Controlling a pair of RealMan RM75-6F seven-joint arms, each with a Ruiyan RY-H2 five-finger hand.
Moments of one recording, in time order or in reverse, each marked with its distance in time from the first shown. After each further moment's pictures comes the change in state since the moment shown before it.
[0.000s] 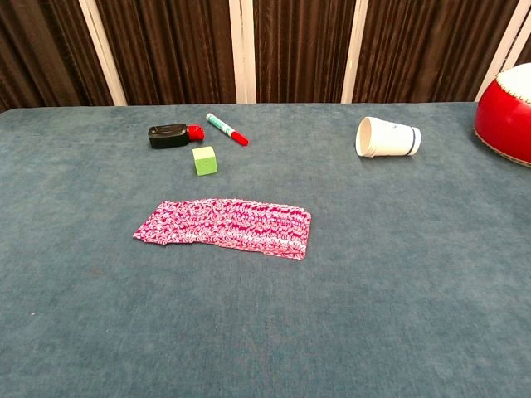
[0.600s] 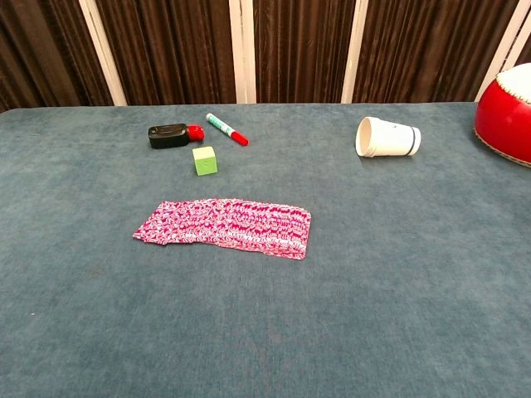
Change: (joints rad) left arm 0.217 -0.081 0.063 0.143 0.145 0.367 -0.067; right arm -0.005 0.005 0.000 -0.008 -0.007 0.014 0.000
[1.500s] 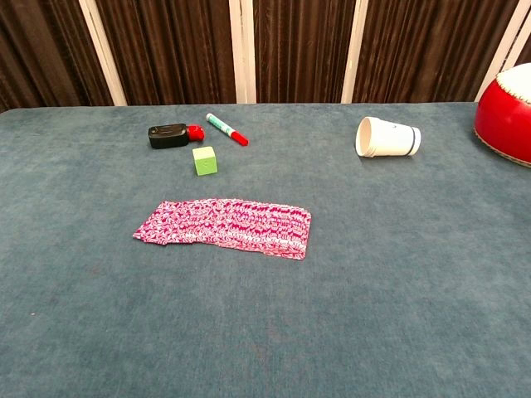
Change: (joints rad) left arm 0.027 0.007 0.017 -0.027 -0.009 0.018 0.043; right arm 0.001 -0.002 -0.002 -0.001 -0.012 0.007 -0.007
